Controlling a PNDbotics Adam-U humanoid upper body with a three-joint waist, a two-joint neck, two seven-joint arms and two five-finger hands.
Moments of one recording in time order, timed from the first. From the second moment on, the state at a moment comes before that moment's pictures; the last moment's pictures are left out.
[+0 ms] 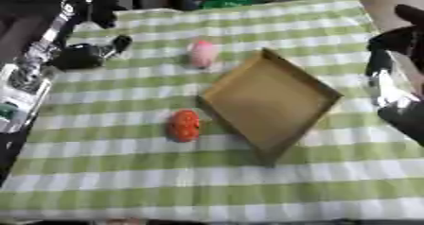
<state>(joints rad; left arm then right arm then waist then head) -0.45 0.54 -0.07 -1.62 -0.34 -0.19 -0.18 -0.29 -0.37 0.14 -1.94 0.18 -0.12 0.00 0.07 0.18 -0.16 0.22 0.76</state>
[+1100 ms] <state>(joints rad) -0.70 0.62 -0.43 -1.42 -0.35 -0.41 -0.56 -0.29 -0.37 0.15 -1.94 0.18 -0.12 0.01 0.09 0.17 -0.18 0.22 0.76</state>
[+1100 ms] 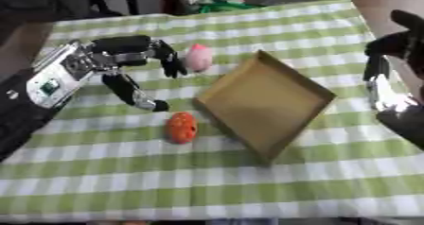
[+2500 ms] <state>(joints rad) -0.74 0.57 -0.46 -1.37 -0.39 -0.37 -0.73 -0.29 -0.37 0.15 -1.93 0.18 -0.12 0.01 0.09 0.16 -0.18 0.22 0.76</state>
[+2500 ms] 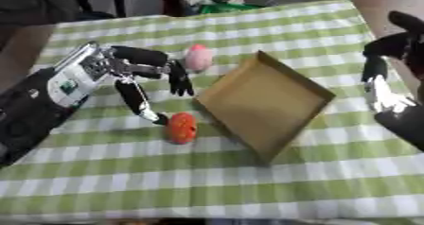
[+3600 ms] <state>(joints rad) -0.72 0.52 -0.52 -1.31 -0.40 -0.39 -0.71 -0.29 -0.37 0.15 -1.93 0.18 -0.12 0.02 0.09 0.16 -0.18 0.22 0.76</state>
